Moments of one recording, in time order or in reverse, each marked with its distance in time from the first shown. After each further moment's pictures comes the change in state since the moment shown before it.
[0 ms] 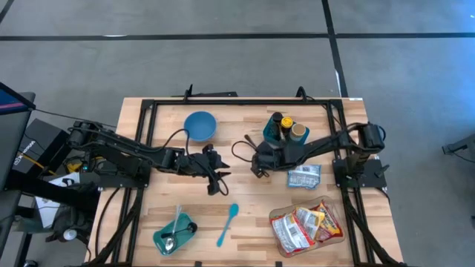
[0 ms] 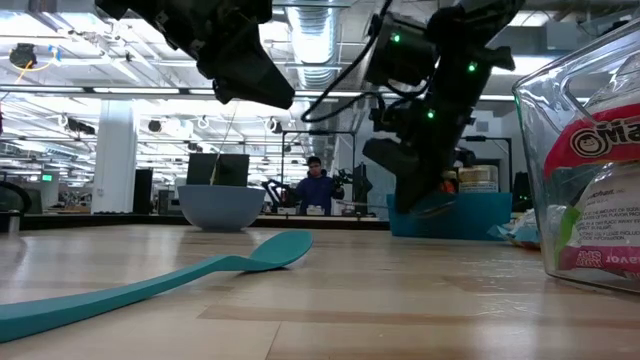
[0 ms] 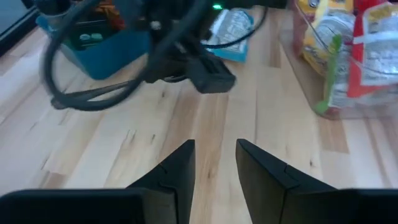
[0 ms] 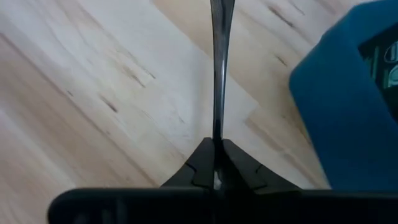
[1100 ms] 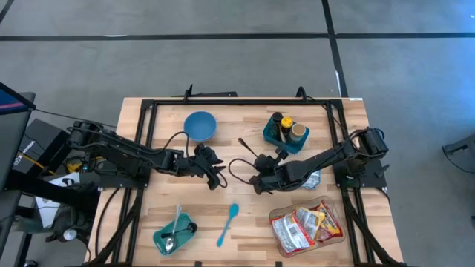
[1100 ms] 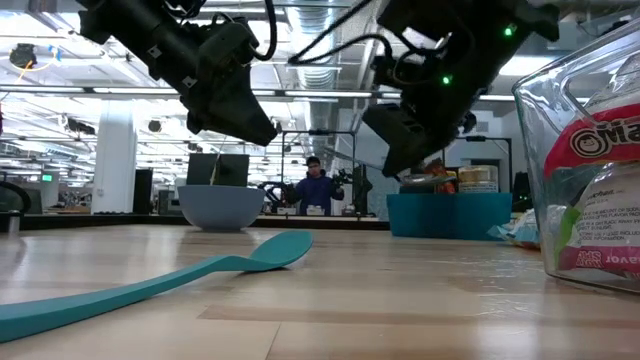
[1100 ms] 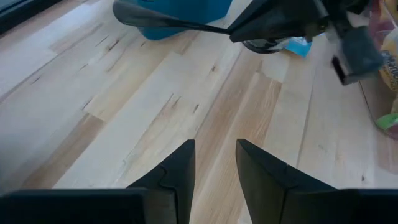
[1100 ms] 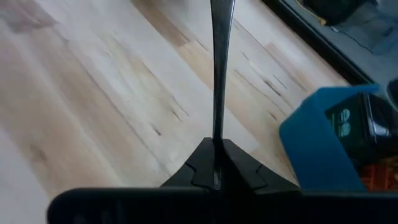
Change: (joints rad) left arm 0.013 0.000 -0.116 0.044 -0.142 -0.217; right arm 0.204 -0.002 0.039 0.008 0.314 -0.023
